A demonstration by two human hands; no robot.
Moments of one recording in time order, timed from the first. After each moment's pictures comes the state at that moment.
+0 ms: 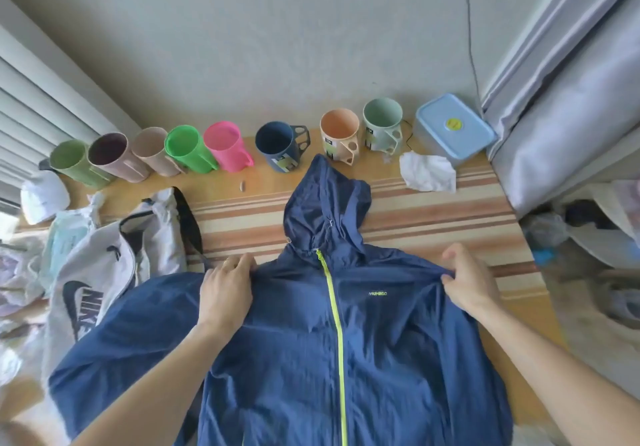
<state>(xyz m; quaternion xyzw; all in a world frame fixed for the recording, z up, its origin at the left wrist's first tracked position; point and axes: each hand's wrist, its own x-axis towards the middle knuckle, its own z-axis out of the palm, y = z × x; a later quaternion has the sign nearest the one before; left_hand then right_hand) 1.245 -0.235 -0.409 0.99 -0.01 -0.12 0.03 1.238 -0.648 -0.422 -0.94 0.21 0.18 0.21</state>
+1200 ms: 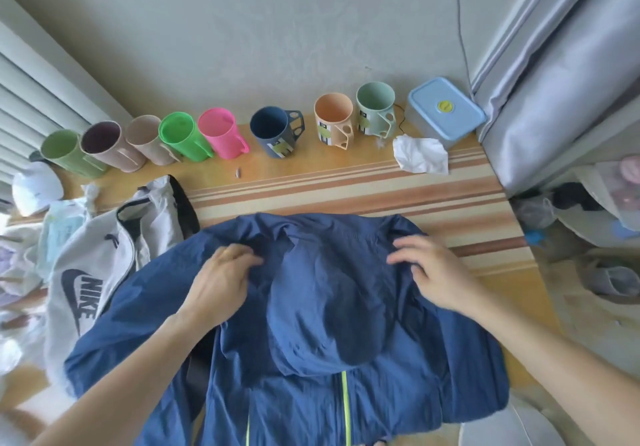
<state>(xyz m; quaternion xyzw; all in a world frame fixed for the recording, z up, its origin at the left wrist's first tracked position) 1.227 -0.209 -0.396 0.97 -0.14 -0.12 0.14 1.208 -0.614 -0.393 -0.94 -0.10 0.16 0.28</state>
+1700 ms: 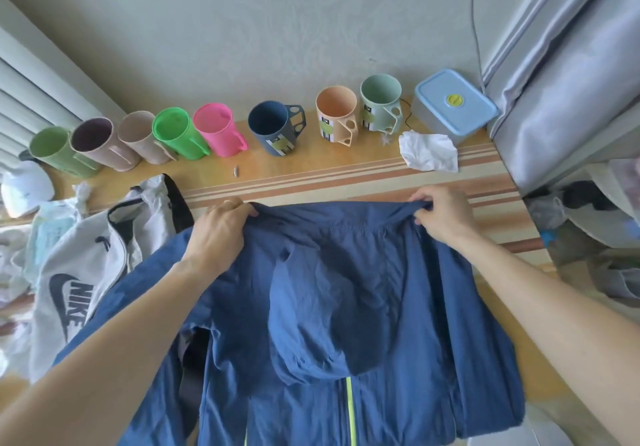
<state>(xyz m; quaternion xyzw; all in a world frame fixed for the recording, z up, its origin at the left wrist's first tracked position) 1.311 -0.220 -0.396 0.99 -0.13 -0.01 0.08 1.303 -0.609 -0.400 -0.94 0.13 0.09 0.31</state>
